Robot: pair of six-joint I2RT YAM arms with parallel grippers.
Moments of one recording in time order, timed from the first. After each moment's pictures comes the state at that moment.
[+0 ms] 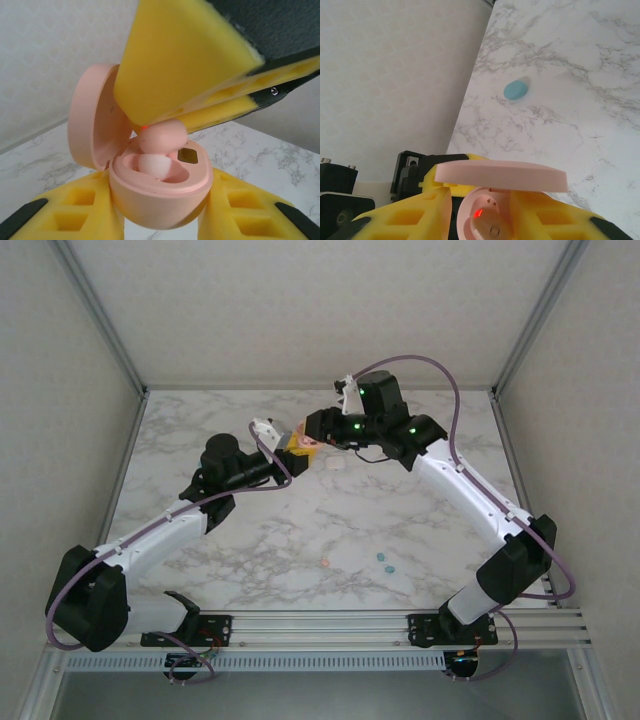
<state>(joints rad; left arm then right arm) -0.54 1.28 0.81 0.41 0.55 -0.06 0.65 1.56 1.59 -0.56 -0.46 0.72</state>
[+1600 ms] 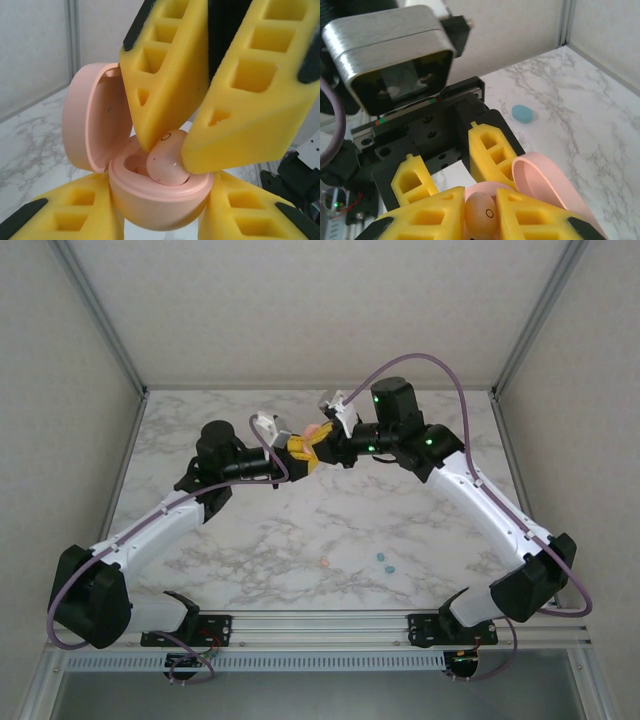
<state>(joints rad) -0.50 1.30 0.91 0.31 0.90 -0.11 0.64 1.45 1.51 -0.57 -0.64 -0.19</state>
